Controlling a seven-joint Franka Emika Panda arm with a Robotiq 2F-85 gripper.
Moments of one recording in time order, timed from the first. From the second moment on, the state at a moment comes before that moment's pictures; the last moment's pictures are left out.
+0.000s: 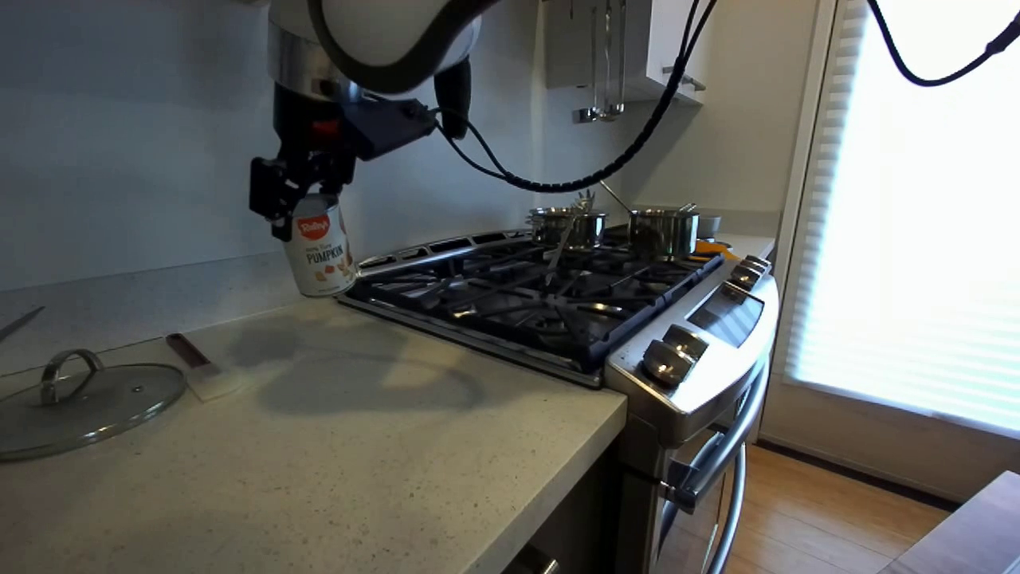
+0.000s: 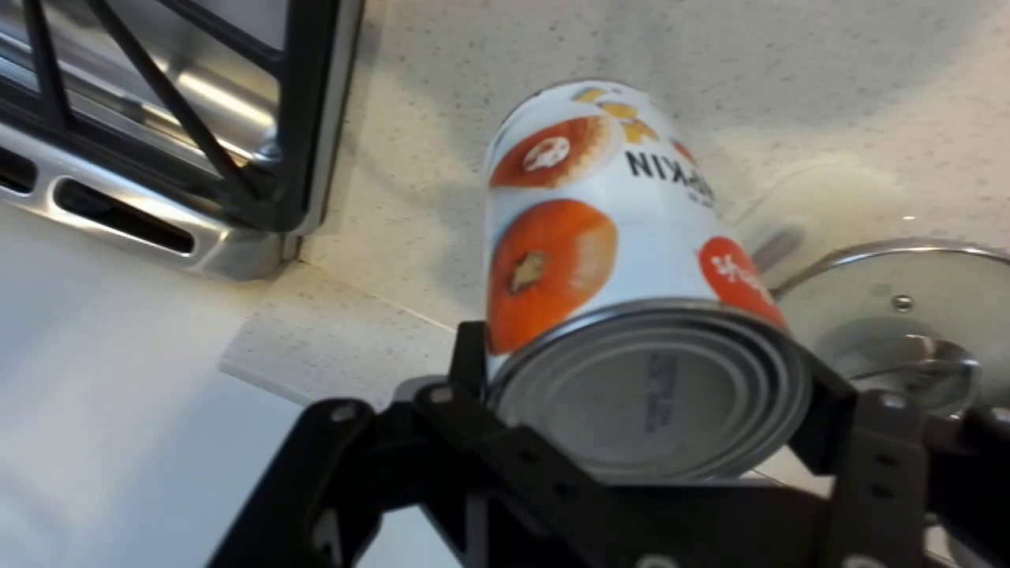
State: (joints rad) arm 0.74 0.45 0.09 -1.49 -0.43 2.41 0.15
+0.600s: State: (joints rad) arm 0.75 0.45 0.05 -1.55 -0.49 2.48 0.21
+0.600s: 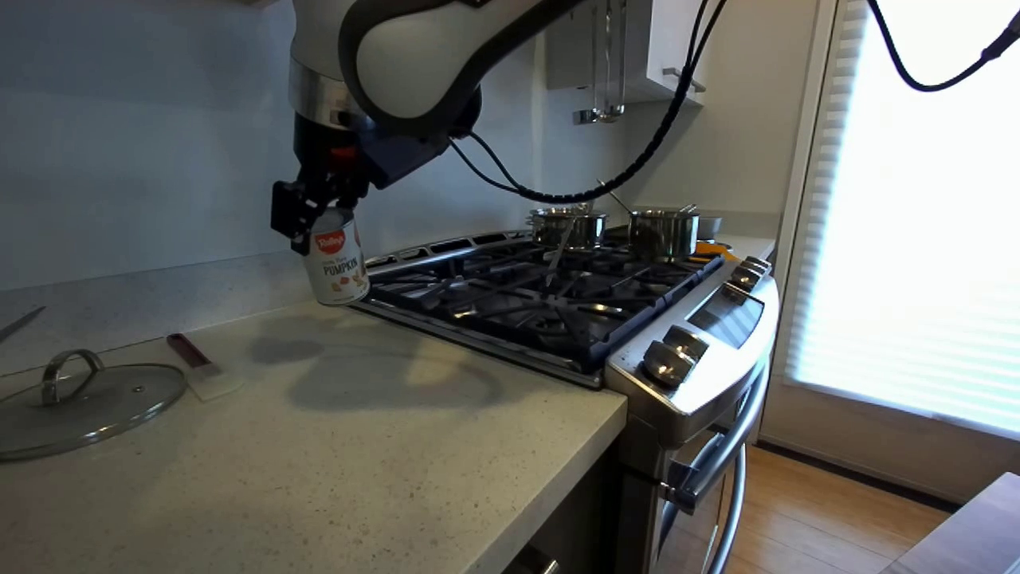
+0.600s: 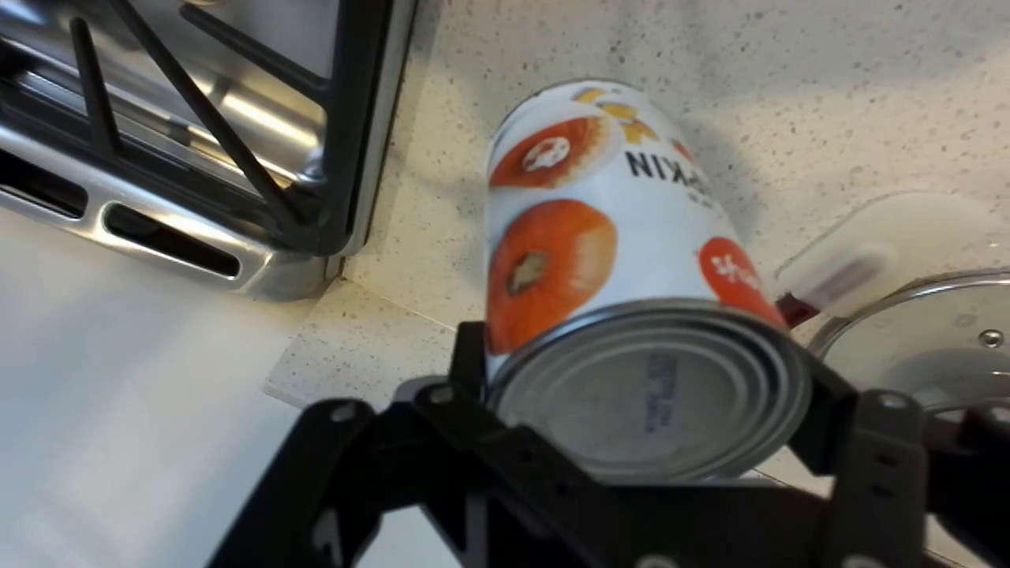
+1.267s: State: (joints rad) arm 0.73 0.60 0.00 -1.42 -0.49 2.57 0.31
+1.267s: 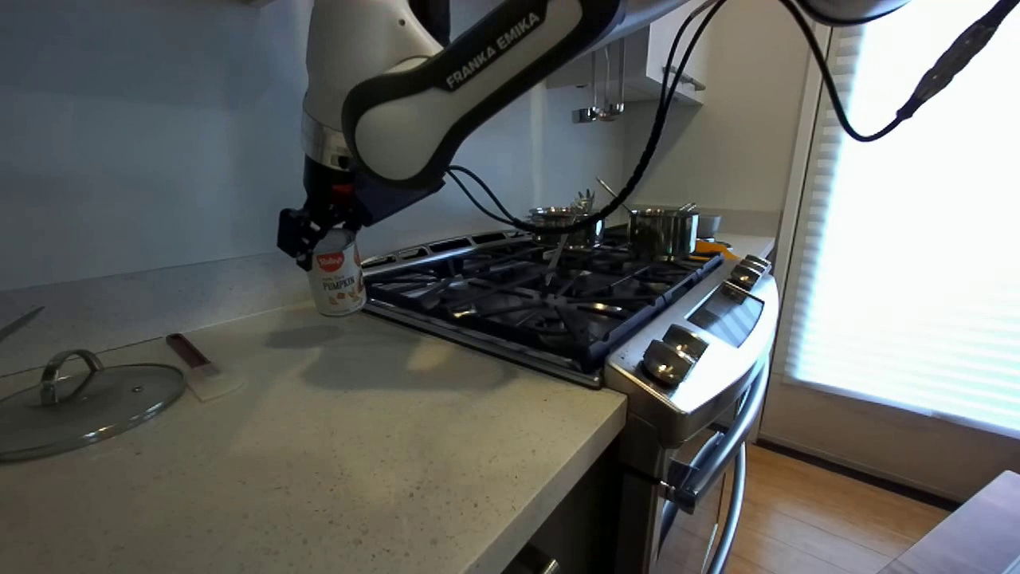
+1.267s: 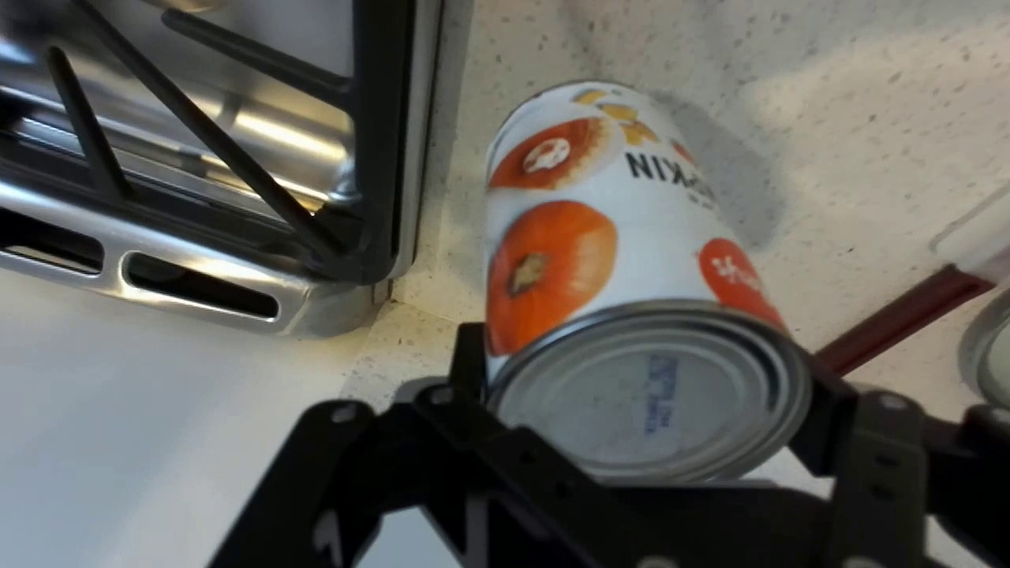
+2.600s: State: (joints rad) arm 0.71 0.86 -0.06 -1.17 -0.48 2.84 0.45
